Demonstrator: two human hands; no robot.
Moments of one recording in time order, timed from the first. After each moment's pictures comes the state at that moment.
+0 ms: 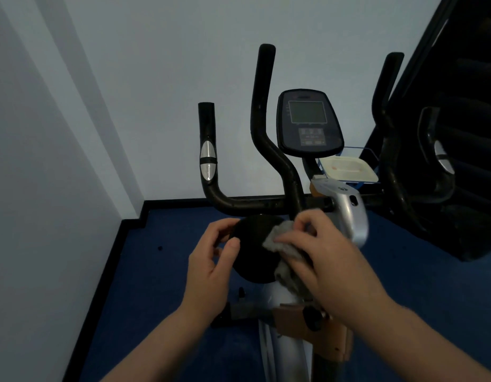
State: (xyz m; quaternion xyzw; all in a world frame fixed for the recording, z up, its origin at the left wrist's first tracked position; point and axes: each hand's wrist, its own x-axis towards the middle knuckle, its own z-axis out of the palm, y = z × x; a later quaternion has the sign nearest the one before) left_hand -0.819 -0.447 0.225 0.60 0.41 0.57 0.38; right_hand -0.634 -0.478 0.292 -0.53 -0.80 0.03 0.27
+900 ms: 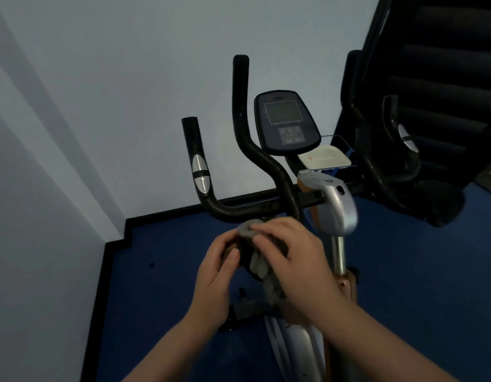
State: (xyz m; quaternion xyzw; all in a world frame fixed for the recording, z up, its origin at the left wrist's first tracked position) left_hand -0.844 -0.442 0.229 0.60 0.35 0.50 0.52; right_hand -0.705 -0.475 0.286 -0.61 -0.63 0.20 0.44
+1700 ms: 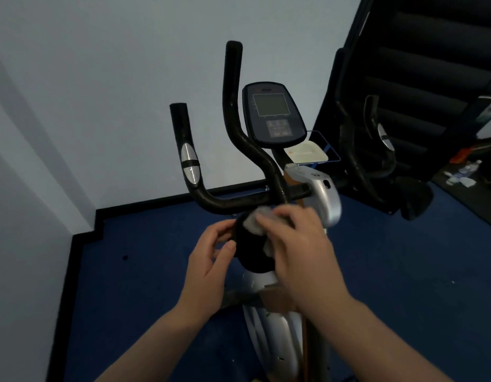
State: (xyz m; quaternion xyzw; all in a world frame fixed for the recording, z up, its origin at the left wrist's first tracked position) left_hand -0.845 -0.434 0.223 0.60 0.33 0.50 0.53; right_hand -0.701 -0.487 0.298 -0.66 -0.69 -0.04 0.31
